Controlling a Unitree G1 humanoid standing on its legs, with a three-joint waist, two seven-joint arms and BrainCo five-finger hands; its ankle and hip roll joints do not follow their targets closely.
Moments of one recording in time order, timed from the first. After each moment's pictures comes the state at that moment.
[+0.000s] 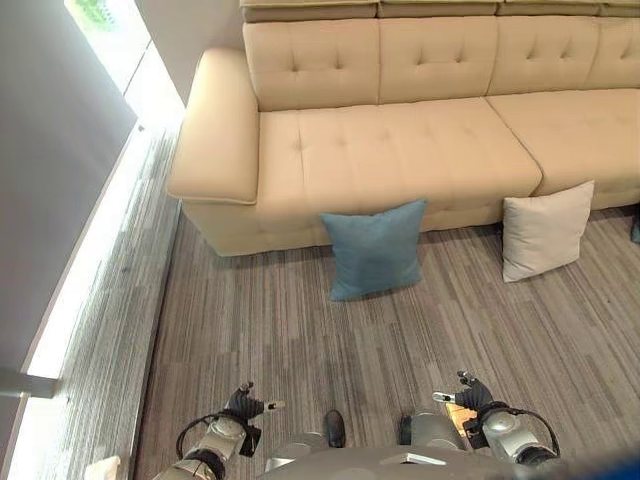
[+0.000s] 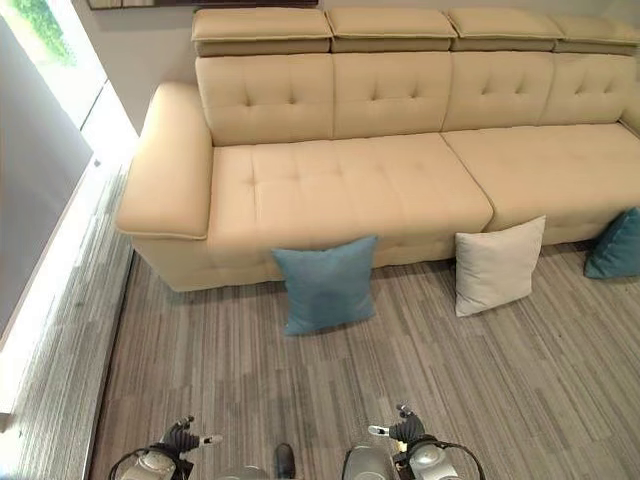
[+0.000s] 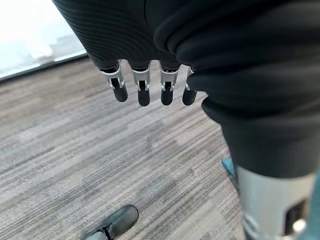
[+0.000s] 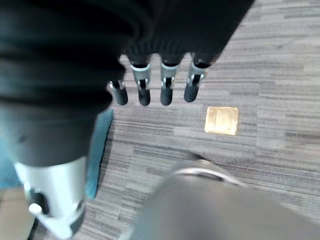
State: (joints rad) left arm -0.07 0.25 -0.28 1.21 -0.02 -0.05 0.15; right arm -0.08 -0.24 0.31 1.14 0.05 -0.06 -0.12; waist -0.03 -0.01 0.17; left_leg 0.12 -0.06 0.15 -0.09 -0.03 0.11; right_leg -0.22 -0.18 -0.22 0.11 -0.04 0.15
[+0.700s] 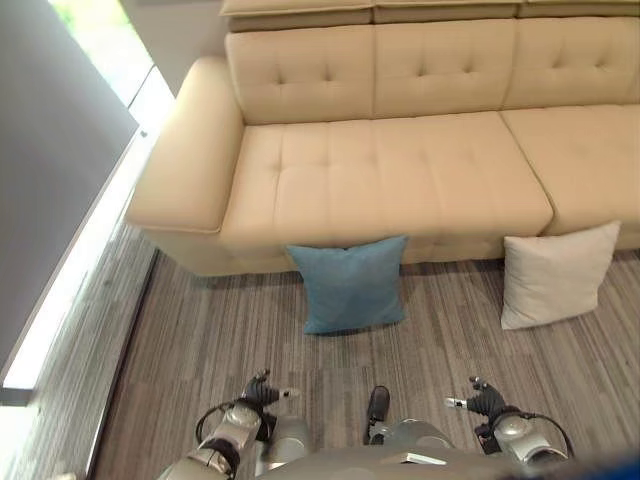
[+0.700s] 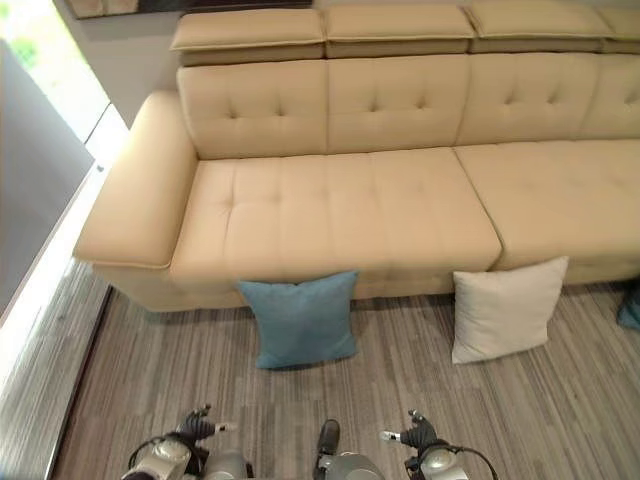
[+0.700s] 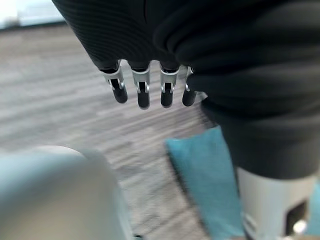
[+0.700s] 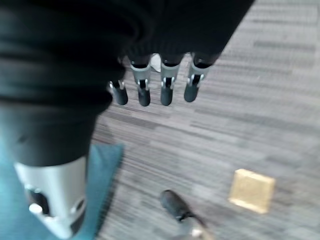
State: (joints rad) left arm -0.12 0.21 -0.27 1.19 -0.03 -0.06 0.15; right arm -0.06 -0.28 0.32 1.18 0.03 -0.06 -0.12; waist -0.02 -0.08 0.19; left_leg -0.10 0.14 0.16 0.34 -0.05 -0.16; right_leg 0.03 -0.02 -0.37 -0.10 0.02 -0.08
